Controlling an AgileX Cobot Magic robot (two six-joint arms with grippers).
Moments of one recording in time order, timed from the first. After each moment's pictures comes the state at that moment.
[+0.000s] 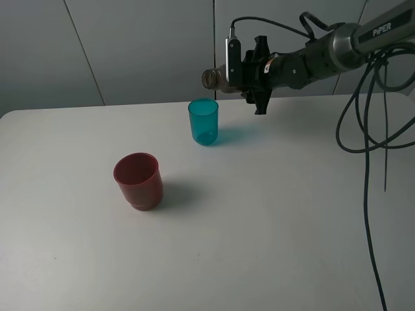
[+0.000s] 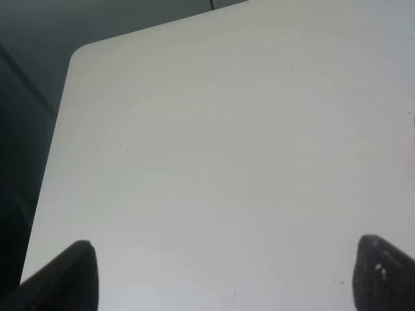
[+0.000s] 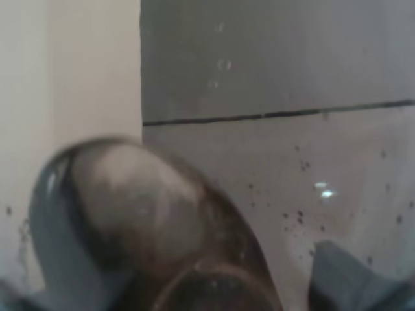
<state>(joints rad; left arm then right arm) 0.07 0.00 -0.52 0.02 1.10 0.23 0.33 2.22 -1.44 -0.19 -0.12 -1.20</state>
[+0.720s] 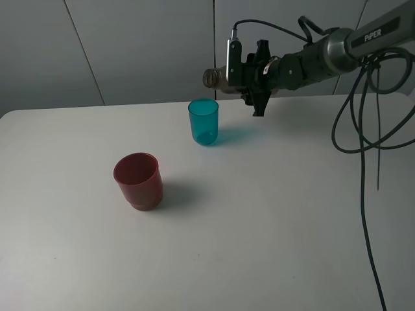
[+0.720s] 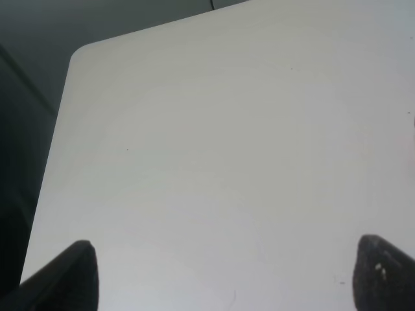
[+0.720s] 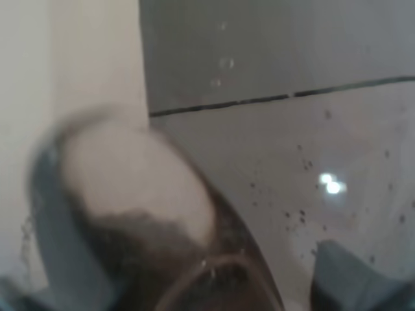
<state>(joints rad) 0.07 0.00 -0.52 0.02 1.10 0.23 0.33 2.27 -1.48 -0.09 -0.10 -1.22</state>
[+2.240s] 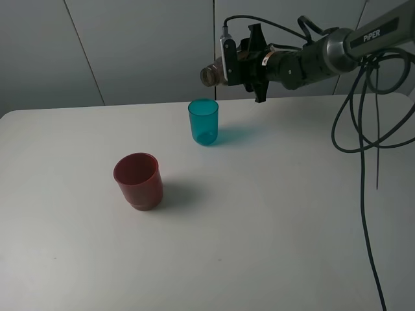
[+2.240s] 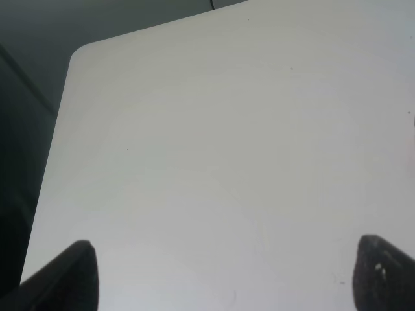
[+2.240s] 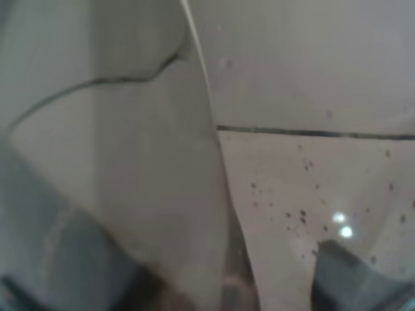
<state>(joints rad) 0.07 0.00 -0.52 0.02 1.10 0.23 0.33 2.27 -1.49 -0.09 -0.30 -1.48</state>
